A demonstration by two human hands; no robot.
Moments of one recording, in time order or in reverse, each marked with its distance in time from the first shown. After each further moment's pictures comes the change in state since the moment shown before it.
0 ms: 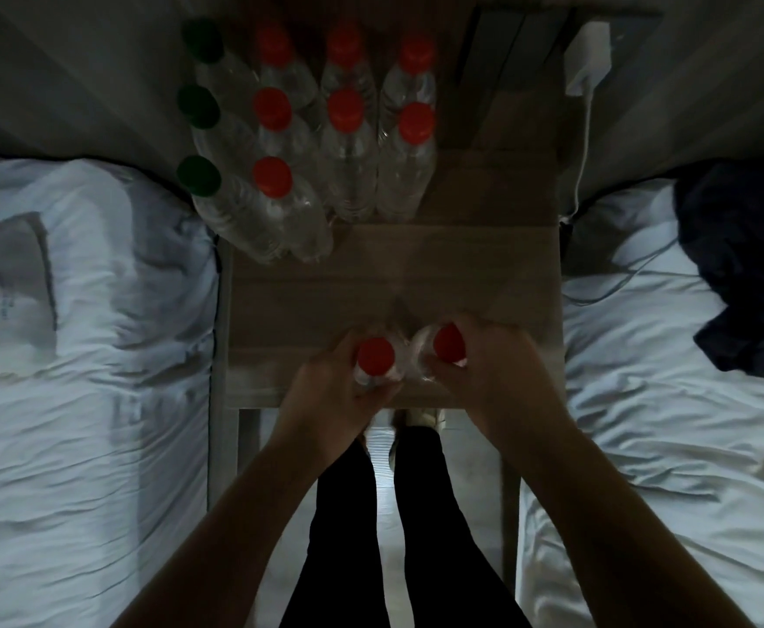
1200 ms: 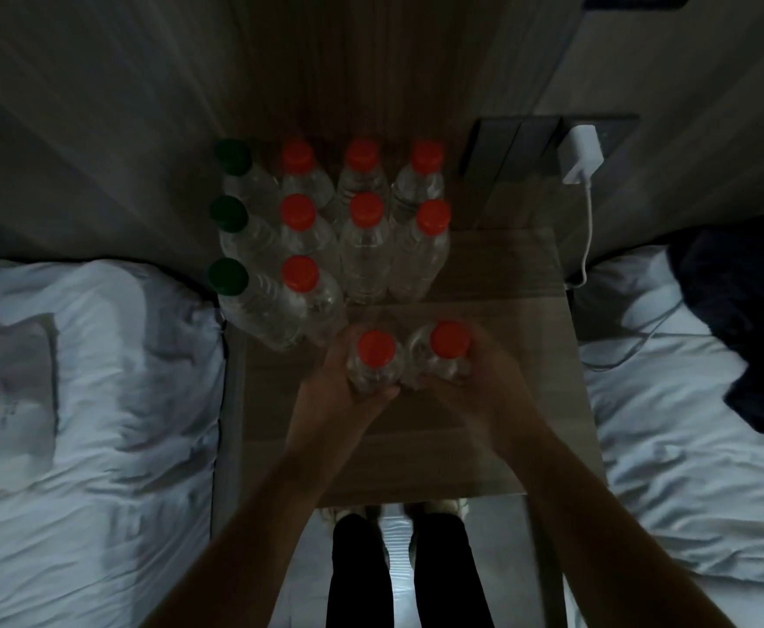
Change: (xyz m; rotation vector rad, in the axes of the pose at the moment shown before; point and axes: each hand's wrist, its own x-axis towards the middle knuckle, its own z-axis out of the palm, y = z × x) left_hand 0.074 -0.035 -0.022 -0.191 0.102 -0.002; right_hand 0.072 0.000 0.025 0.548 0.211 -0.014
